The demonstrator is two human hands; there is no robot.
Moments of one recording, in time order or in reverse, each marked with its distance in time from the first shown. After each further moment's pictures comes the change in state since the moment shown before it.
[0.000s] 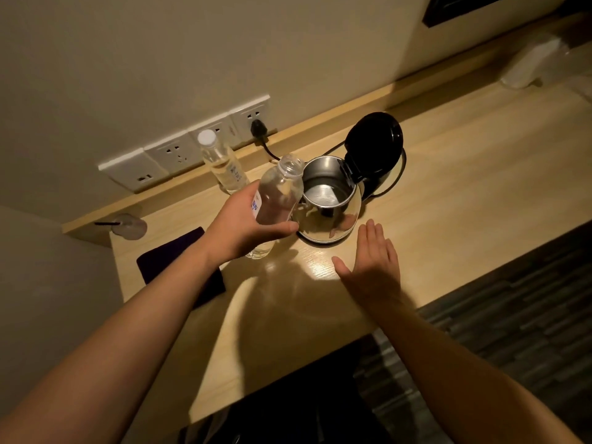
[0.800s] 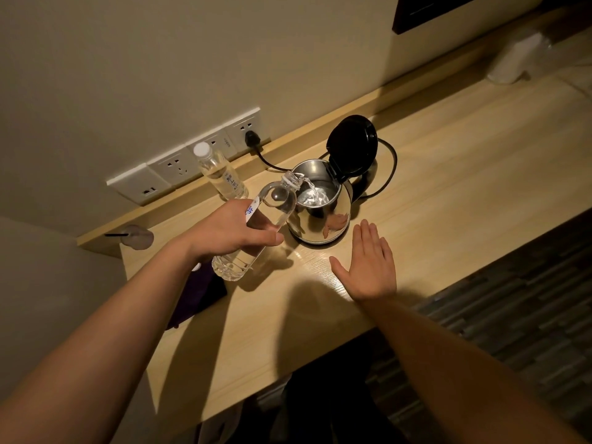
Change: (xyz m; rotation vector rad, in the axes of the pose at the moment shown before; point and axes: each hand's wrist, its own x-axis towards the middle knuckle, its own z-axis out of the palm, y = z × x) left_hand 0.004 0.007 -0.017 0.071 -0.318 -0.079; right_hand 0.001 0.006 0.006 -0.018 -0.050 0.031
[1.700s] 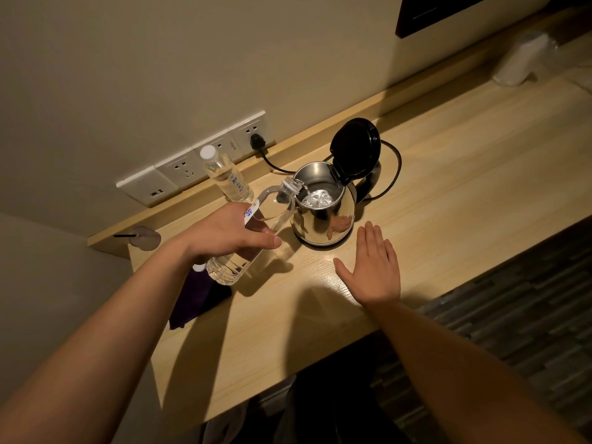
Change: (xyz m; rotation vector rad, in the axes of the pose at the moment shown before) left_hand -0.011 0.011 -0.007 -0.071 -0.088 -0.059; right_hand 0.000 0.002 0.008 -0.002 0.043 0.006
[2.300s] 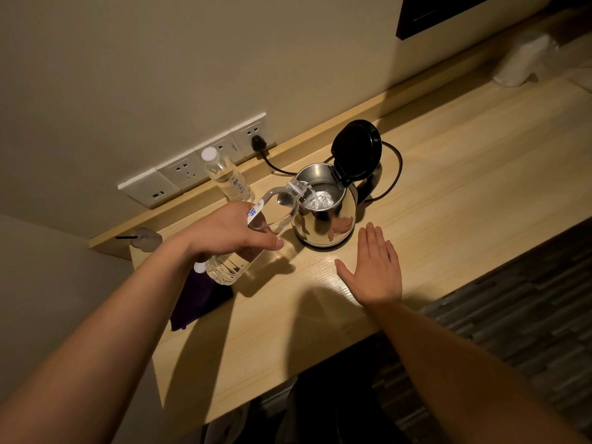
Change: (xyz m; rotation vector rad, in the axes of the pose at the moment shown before) left_hand 0.003 0.004 -0.005 0.115 0.019 -0.066; right_hand 0.001 0.000 -0.001 0.002 -0.013 0.001
